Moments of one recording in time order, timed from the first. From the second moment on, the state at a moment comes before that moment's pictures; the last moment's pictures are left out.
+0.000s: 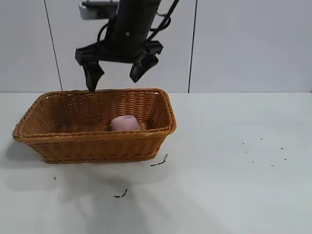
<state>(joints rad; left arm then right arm) -0.01 0.00 -0.50 -0.01 1.06 -0.03 0.46 2.28 -2.29 0.02 1.10 -0.02</state>
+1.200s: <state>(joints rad) -0.01 0.00 -0.50 -0.01 1.06 -0.03 -0.03 2.00 -2.01 0.00 1.21 0.00</state>
